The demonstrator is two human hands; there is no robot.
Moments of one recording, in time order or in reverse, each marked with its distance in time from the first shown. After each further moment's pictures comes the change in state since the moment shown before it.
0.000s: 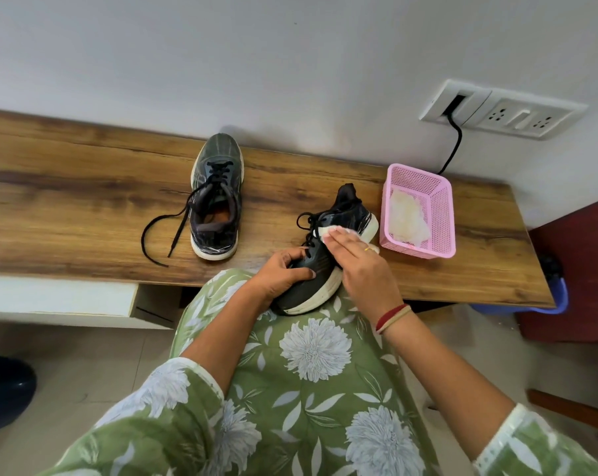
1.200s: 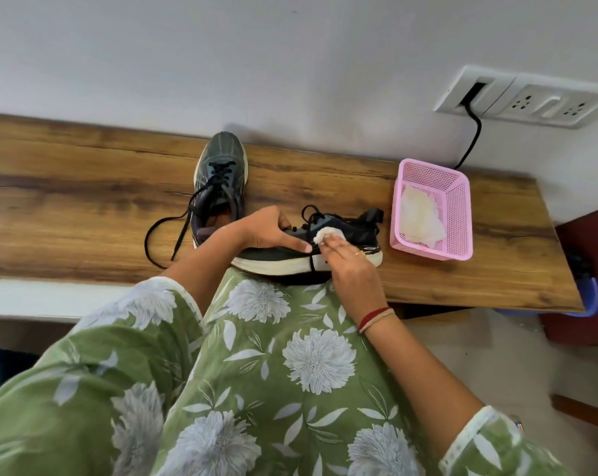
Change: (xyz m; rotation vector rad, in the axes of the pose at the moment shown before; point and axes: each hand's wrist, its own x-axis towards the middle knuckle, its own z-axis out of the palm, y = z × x) left_hand 0.057 0.071 -0.054 0.821 -0.130 -0.137; right_hand 0.006 0.009 0.049 0.016 0.075 -0.001
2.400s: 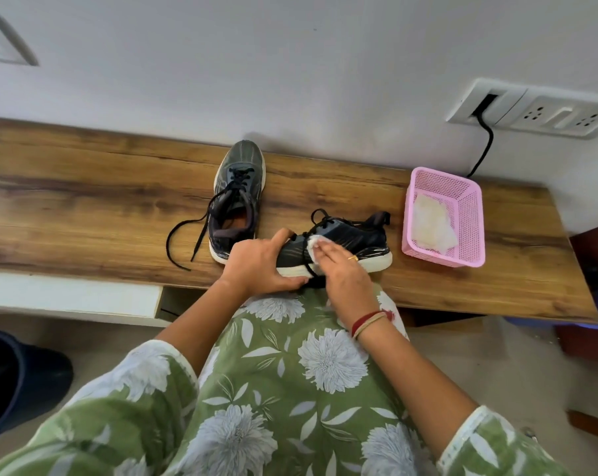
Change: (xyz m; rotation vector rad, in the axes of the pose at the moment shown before) left_hand -0.056 -0.045 0.040 0.686 0.693 0.293; right_hand 0.010 -0.034 0.006 0.039 -0.076 0.078
